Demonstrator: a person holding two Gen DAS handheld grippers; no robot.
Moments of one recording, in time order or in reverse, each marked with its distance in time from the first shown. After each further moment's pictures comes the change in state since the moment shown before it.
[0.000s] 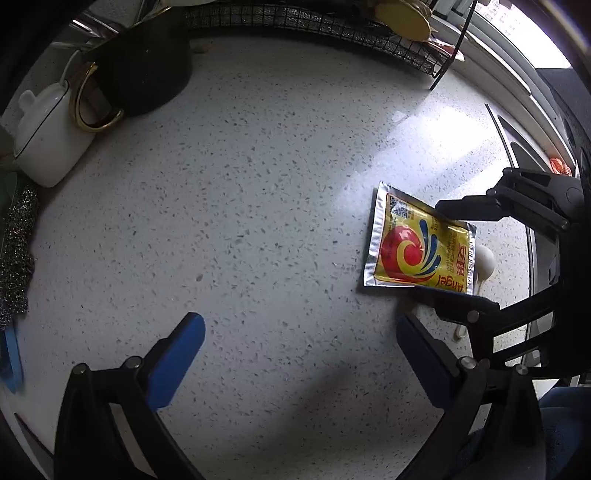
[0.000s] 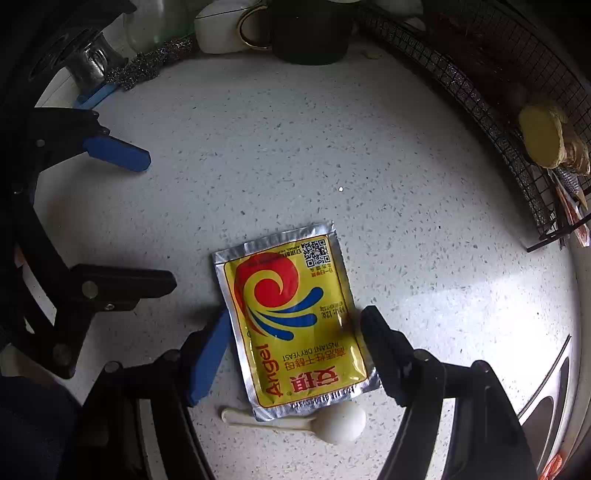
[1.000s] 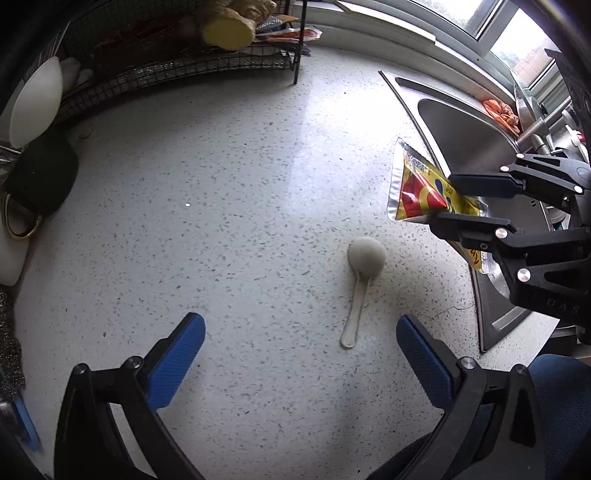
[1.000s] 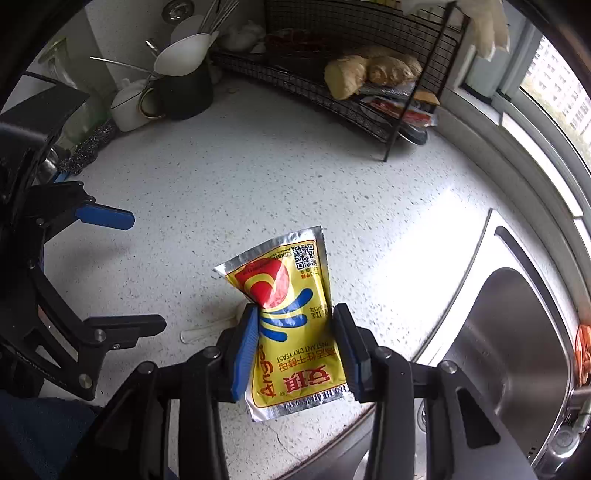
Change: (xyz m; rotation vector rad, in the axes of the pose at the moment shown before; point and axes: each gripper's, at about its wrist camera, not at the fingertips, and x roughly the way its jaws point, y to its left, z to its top) left arm 0.007 -0.115 0.005 0.290 -0.023 -0.104; right arm -0.092 -0.050 -0.108 0.441 -0.110 -0.155
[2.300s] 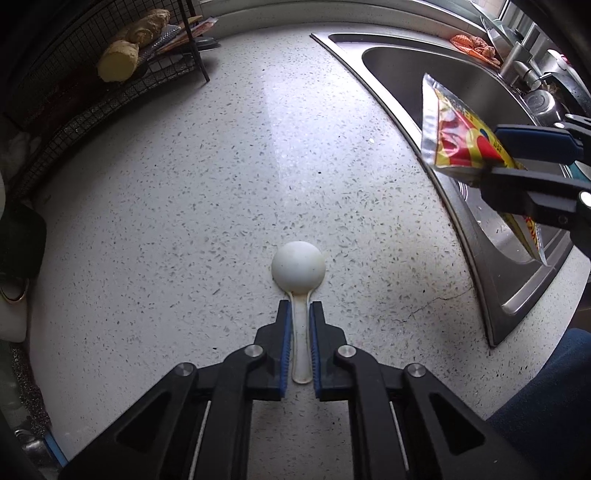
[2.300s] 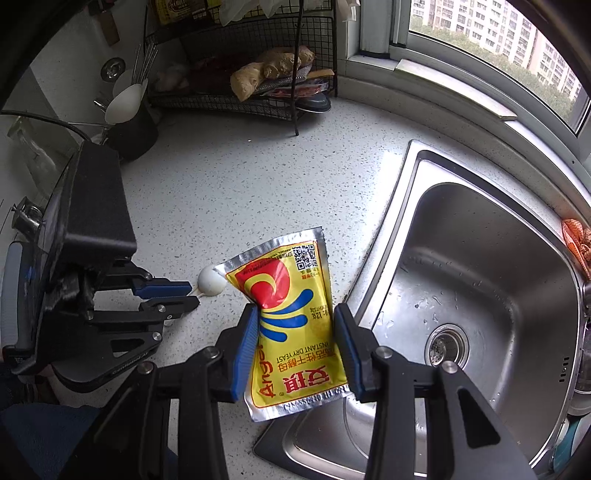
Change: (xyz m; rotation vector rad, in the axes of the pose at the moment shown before) left arm 0.057 -0.107 0.016 0.199 0.040 0.099; right arm -0.028 -0.027 -0.049 0.225 -0.091 -0.035
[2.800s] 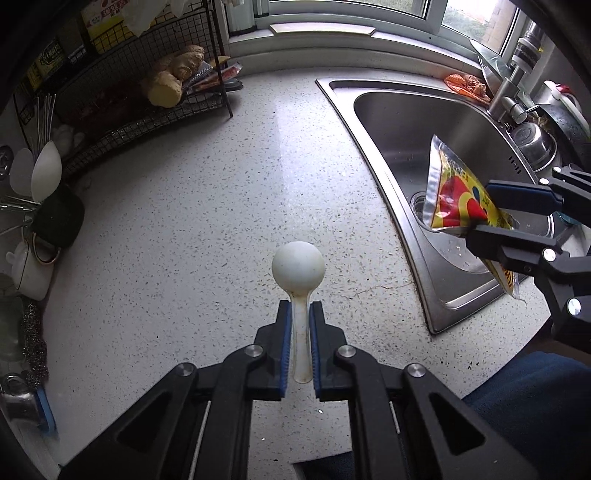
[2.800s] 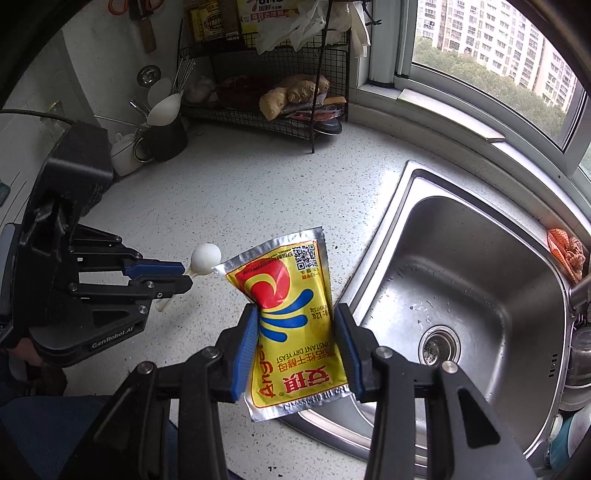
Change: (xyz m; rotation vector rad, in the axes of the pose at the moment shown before) left arm -0.079 -0.004 -0.039 -0.086 -0.113 0.013; right arm -0.053 0.009 -0.038 -0.050 -0.067 0.007
